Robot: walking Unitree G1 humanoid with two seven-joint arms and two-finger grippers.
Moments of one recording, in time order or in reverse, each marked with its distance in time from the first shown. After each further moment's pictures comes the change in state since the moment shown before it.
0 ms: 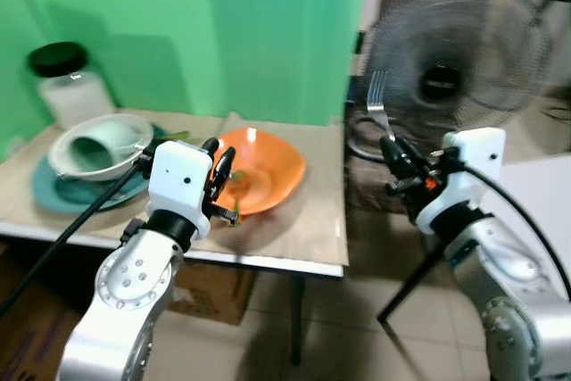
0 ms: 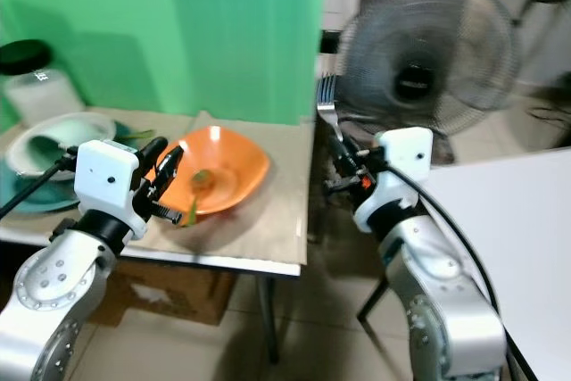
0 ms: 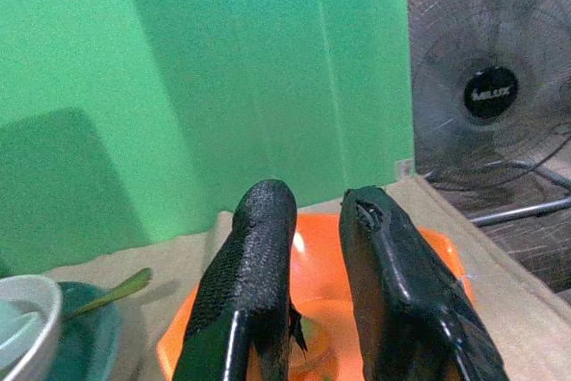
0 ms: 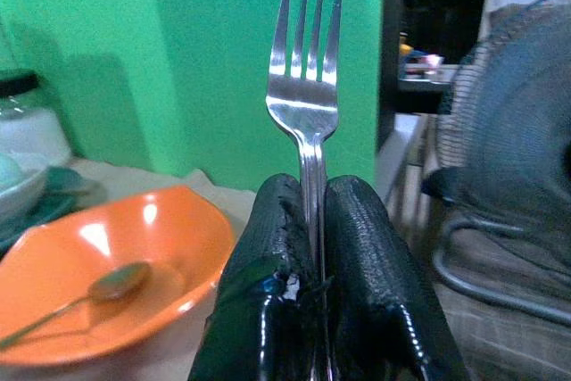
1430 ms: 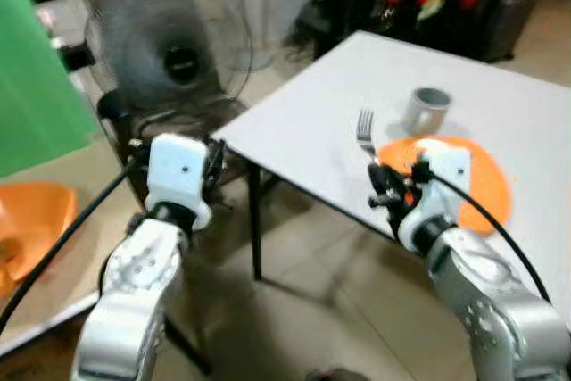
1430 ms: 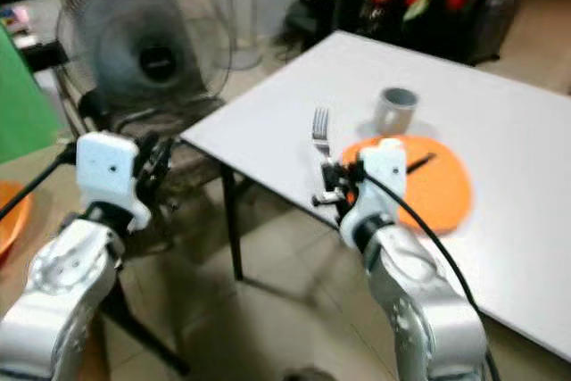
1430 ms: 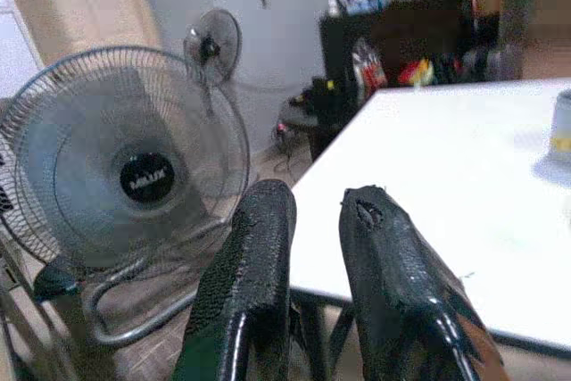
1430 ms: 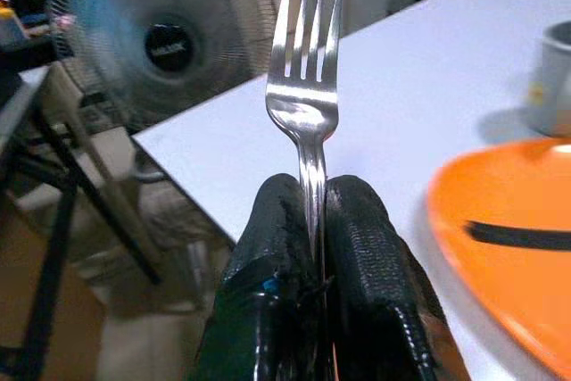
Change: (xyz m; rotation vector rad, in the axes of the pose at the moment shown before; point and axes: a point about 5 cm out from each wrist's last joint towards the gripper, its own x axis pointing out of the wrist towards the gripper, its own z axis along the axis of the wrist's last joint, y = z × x) left arm 0.014 0.002 -0.004 -0.035 -0.010 0.071; right arm 0.002 0.001 -0.028 0.080 0.200 -0.085
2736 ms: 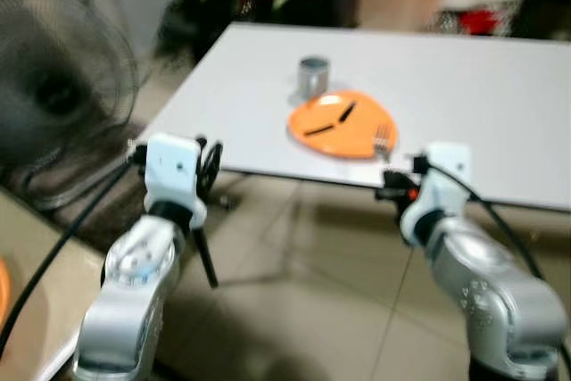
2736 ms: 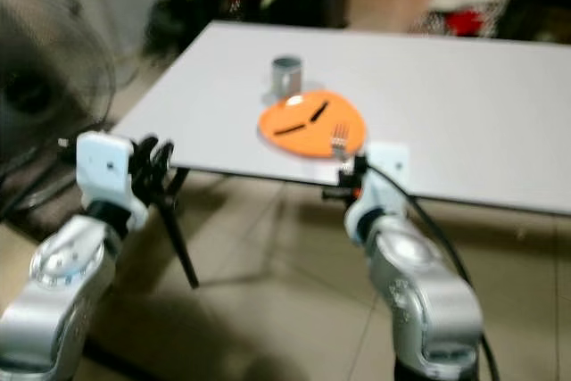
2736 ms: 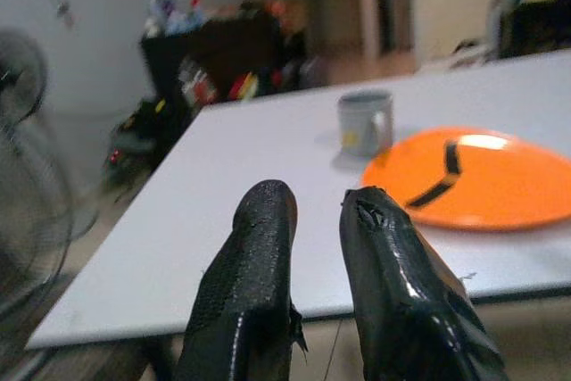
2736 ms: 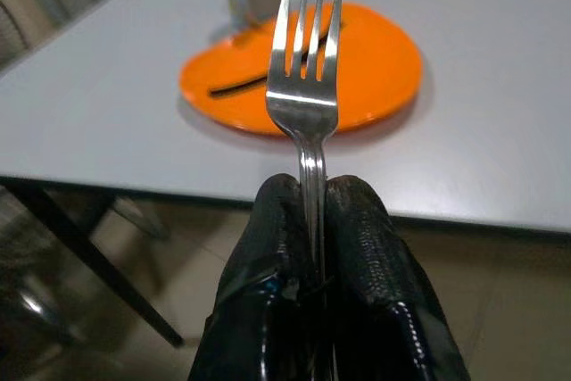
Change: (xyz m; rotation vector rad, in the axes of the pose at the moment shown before) left arm 0.007 0.010 -0.005 -0.037 0.019 0.015; right arm 0.011 -0.007 -0.001 0.028 0.109 -0.151
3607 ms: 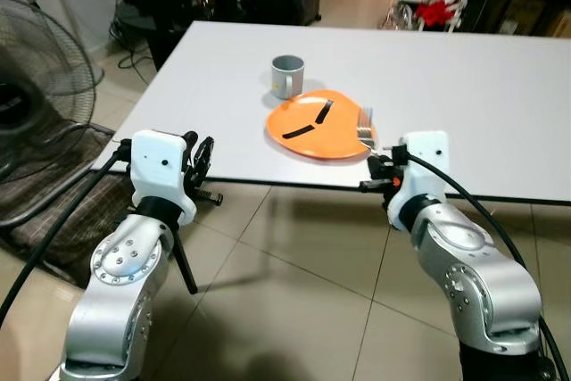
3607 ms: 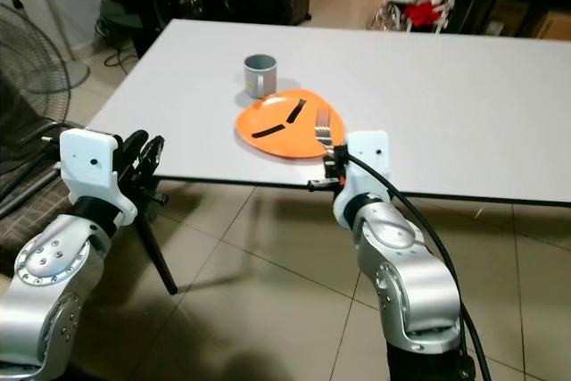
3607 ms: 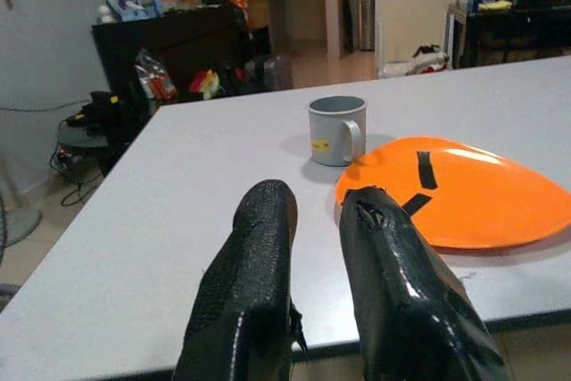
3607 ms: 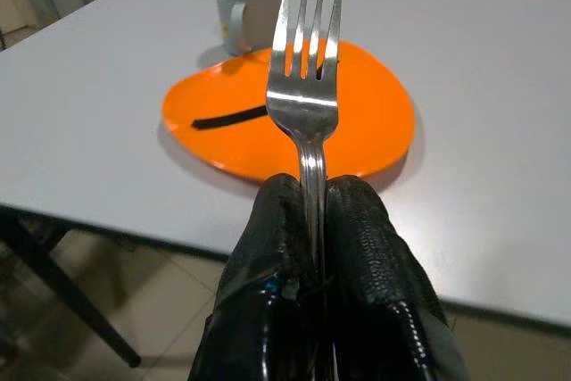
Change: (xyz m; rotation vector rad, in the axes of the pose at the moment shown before) left arm -0.004 0.012 -0.003 -0.016 0.017 0.000; right arm 0.018 0.012 0.008 -0.116 -0.064 0.072
